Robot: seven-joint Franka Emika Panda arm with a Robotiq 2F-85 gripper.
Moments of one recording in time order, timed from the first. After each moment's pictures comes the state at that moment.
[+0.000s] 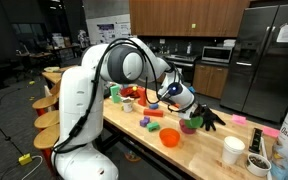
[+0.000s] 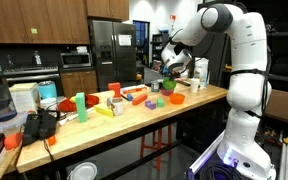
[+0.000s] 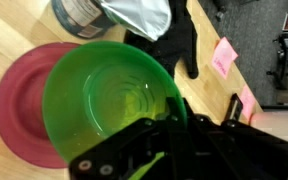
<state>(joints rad) -0.07 0.24 -0.14 -2.13 1.58 3.33 0.72</state>
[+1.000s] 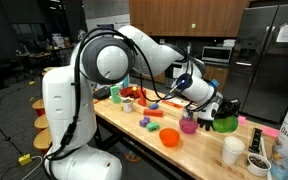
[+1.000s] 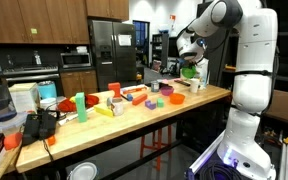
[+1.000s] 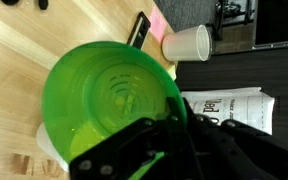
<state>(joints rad) 0.19 0.11 -0.62 -2.12 1.66 3.45 0.50</state>
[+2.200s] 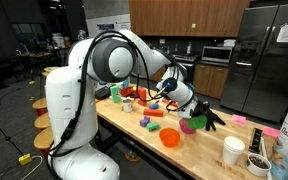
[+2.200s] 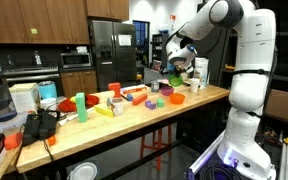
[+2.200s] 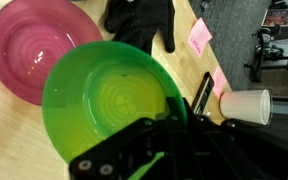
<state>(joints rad) 0.01 0.13 -0.24 -2.17 1.80 3.41 0.40</state>
